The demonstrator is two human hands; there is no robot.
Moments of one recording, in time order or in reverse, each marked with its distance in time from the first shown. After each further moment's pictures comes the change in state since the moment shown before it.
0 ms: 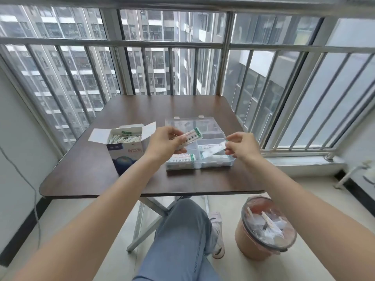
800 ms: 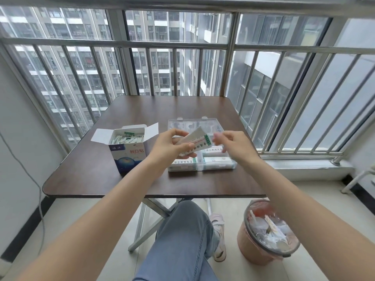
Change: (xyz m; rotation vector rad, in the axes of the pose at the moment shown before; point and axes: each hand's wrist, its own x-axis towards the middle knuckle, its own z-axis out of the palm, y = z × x) left_hand -0.012 0.001 0.002 -0.245 -0.088 -0.063; right_hand -0.019 -0.031 0.008 -0.105 -0.209 -0.179
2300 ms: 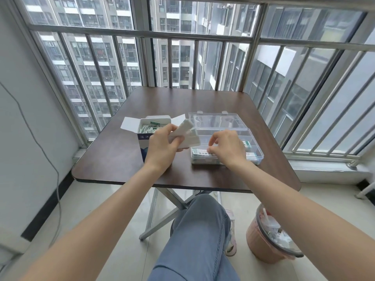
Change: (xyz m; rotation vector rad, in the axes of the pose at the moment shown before) left_hand -0.009 -0.038 -0.069 0.437 0.315 0.308; right_hand 0.008 -0.023 0.084 -0.585 0.077 -0.107
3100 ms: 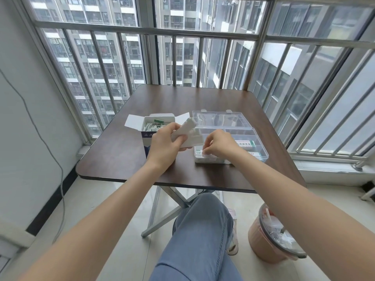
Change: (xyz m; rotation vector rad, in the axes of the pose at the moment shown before) left_hand -0.003 0.004 -0.003 -0.075 -0.021 -0.022; right_hand 0.013 -0.018 0.001 0.178 -0.336 0.024
